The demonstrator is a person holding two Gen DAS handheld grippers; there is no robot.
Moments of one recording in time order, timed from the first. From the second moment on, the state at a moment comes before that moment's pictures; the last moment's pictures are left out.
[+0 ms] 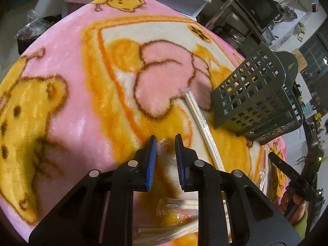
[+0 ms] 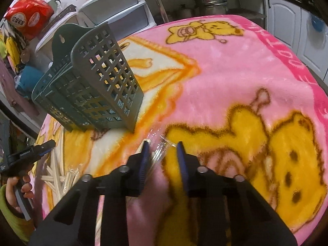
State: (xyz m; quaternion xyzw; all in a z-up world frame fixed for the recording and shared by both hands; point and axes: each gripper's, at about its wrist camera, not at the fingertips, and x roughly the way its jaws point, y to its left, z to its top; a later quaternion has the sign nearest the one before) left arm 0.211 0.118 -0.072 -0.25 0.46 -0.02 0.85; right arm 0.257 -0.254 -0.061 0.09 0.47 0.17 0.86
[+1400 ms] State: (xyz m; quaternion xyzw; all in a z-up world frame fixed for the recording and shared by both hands) left arm 0.195 0.041 0.083 -0.23 0.31 -0.24 0.89; right arm 0.231 -0.271 0.034 0.06 0.35 0.22 0.91
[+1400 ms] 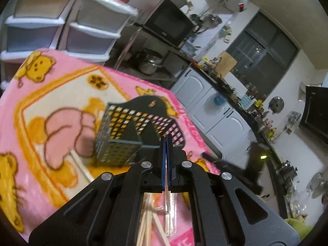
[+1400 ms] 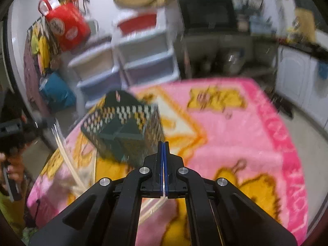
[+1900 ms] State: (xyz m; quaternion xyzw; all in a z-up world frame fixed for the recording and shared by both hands) left arm 0.203 0.015 0.117 -0.20 0.29 -0.27 0.90; right arm 0.269 -0.255 -0.051 0.01 0.45 0.24 0.86
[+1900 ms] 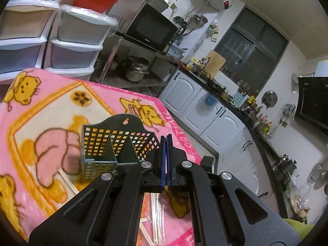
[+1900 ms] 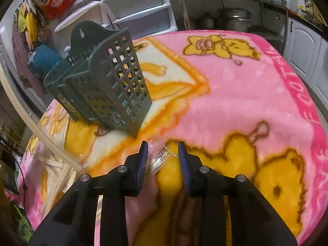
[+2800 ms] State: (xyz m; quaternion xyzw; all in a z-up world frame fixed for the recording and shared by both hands) left arm 0.210 0.014 0.173 -0.20 0.24 -0.29 0.91; right arm 0.216 -0.262 0.047 0.02 0.33 0.30 0.89
